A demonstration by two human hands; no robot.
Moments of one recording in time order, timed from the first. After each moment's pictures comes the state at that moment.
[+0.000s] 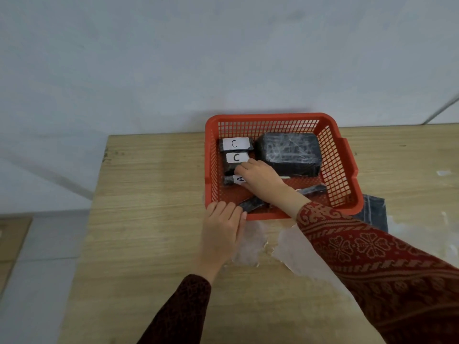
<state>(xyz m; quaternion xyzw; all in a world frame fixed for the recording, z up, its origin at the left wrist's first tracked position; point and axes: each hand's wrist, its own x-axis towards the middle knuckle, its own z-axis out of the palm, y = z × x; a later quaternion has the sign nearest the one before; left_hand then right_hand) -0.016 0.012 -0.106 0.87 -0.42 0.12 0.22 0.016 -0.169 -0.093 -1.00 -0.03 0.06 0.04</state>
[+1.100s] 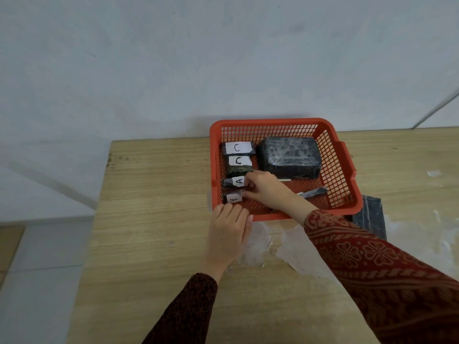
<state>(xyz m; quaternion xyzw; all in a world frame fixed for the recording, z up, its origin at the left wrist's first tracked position) -0.014 0.016 -0.107 0.86 -0.44 0.13 0.22 -0.004 -0.164 -0.086 -0.97 0.08 0.07 0.24</state>
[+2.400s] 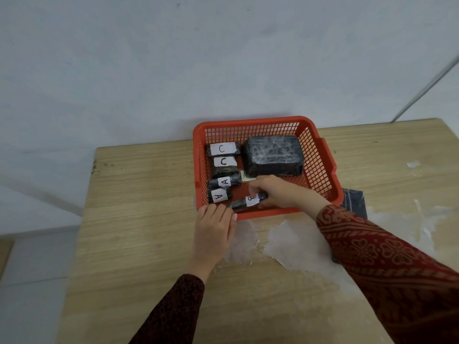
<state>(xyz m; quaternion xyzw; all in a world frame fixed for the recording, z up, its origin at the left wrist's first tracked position) -0.017 0.015 -0.104 0.87 -0.43 0.12 0.22 -0.042 -0.208 -0.064 -0.95 0.02 0.21 0.24</state>
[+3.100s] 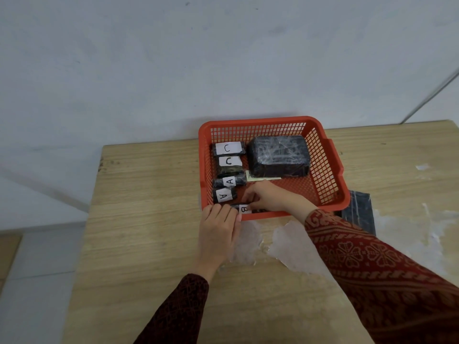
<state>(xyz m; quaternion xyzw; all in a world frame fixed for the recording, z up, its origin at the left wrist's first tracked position) -0.019 0.015 -0.106 0.87 -0.43 0.12 0.23 -0.025 -0.182 -0.086 -0.93 0.06 0.21 0.30</state>
